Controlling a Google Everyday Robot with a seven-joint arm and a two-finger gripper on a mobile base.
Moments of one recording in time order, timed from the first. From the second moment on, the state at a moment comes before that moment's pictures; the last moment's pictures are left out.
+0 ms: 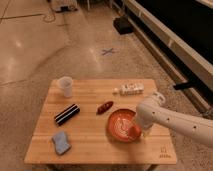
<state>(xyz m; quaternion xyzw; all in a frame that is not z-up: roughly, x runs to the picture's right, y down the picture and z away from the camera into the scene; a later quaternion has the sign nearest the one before) 0.187 0.211 0.803 -0.28 -0.08 -0.26 0.92</state>
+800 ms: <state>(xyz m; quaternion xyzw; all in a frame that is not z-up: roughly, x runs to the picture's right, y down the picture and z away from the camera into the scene) 0.178 0.196 0.785 -0.29 -0.10 -0.28 0.91</state>
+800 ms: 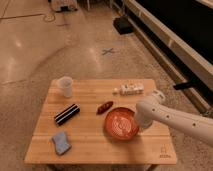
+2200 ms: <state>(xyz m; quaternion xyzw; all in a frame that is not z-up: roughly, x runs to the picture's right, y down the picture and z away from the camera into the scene) 0.138 0.161 0.718 -0.25 -0.15 -0.32 0.90</state>
